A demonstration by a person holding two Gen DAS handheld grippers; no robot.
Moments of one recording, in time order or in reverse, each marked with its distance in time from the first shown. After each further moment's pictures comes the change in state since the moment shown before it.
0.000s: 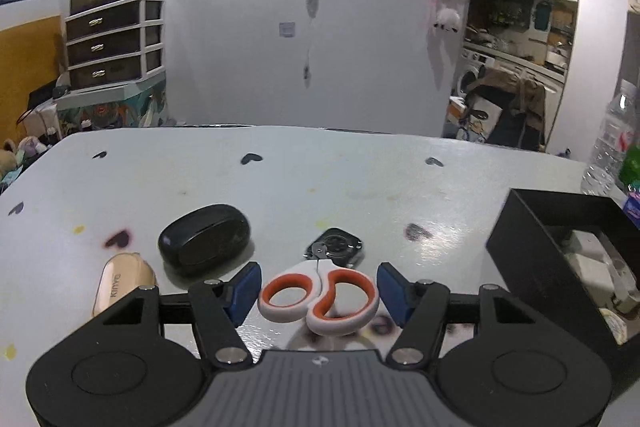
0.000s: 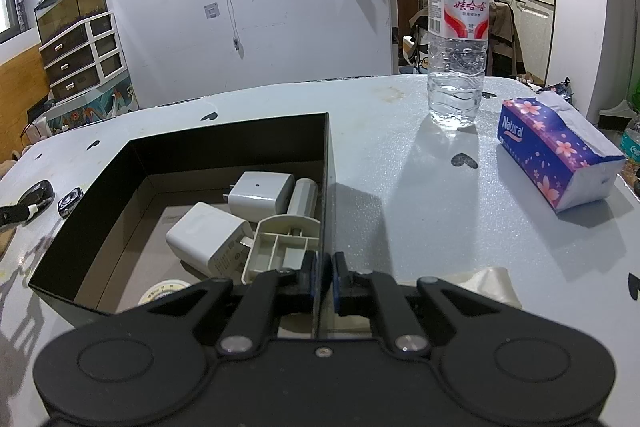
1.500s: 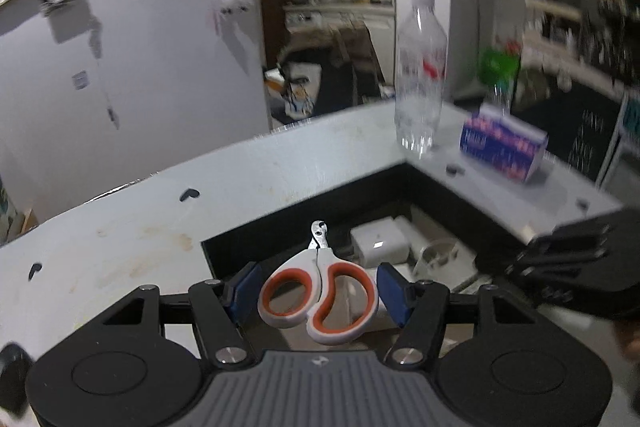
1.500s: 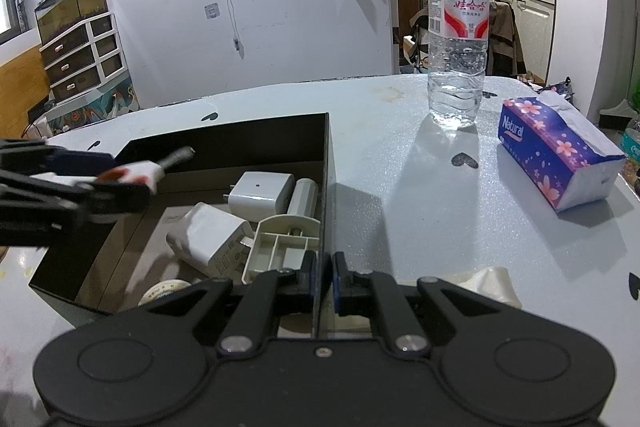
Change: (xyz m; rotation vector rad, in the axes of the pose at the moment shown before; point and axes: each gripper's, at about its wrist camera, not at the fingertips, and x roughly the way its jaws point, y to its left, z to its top) left arm 0.024 -0.189 0.025 0.409 0.052 -0.345; right arm 0.000 0.000 0.000 -0.001 0.000 0.000
